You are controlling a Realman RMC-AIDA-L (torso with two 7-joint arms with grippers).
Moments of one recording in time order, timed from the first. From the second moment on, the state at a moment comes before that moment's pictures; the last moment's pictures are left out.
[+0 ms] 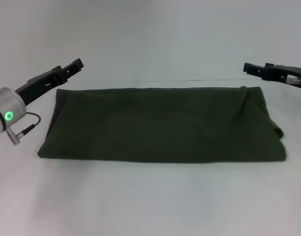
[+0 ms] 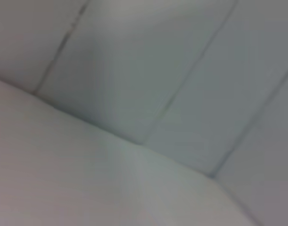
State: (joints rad) left arm -0.73 -2.13 0.31 0.49 1.83 0.93 -1.58; right arm 0.82 1.98 -0.43 -0.39 -2.03 -0.79 1.65
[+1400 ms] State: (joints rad) left arm -0.46 -2.16 0.42 0.68 2.07 1.06 -1.71; right arm 0.56 1.94 -0.58 -0.58 -2.07 -1.26 2.04
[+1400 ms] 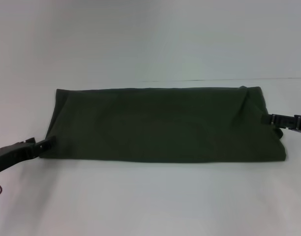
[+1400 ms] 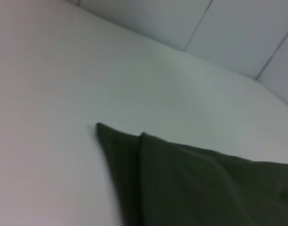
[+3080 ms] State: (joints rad) left arm -0.48 -2.16 0.45 0.65 2.13 0.96 -1.71; right arm 0.55 1.94 -0.58 -0.58 -2.08 -1.25 2.04
